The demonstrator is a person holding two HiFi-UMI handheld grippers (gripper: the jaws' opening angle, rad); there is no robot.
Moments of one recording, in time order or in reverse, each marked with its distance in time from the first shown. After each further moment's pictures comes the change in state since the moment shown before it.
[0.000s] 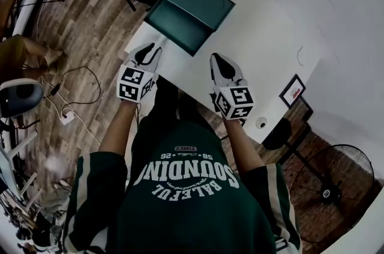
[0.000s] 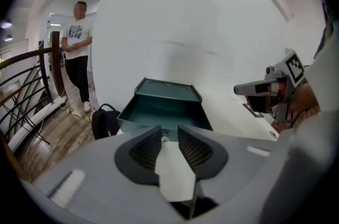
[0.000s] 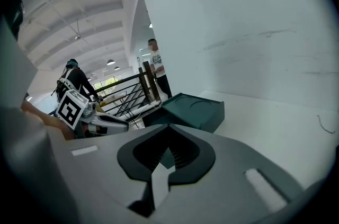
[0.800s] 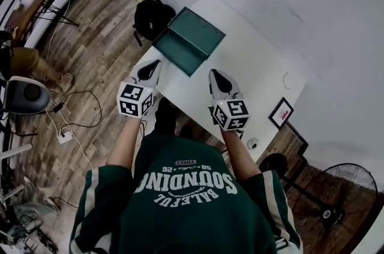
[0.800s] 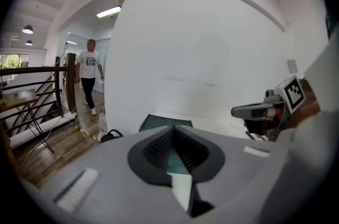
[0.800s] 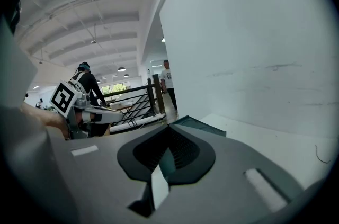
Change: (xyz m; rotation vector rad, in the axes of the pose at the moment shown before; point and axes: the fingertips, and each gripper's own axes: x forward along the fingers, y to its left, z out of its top) left arm -0.082 -0.033 0.088 -0.020 -0.282 0.107; right arm -0.050 0.022 0.060 -0.114 -0.153 0.055
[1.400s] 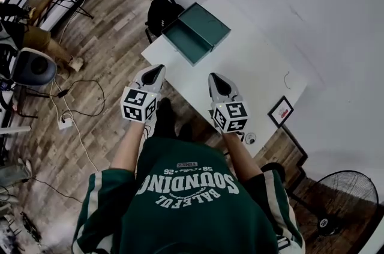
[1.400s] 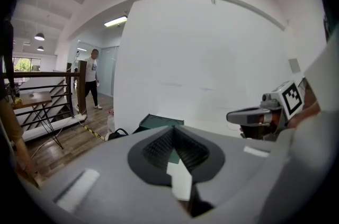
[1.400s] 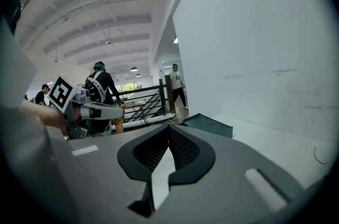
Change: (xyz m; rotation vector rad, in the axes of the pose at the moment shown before) left arm -0.086 -0.058 -0.014 -0.016 -0.062 0.090; right arm -0.065 0.047 -0.016 -0.066 -0.009 0.114
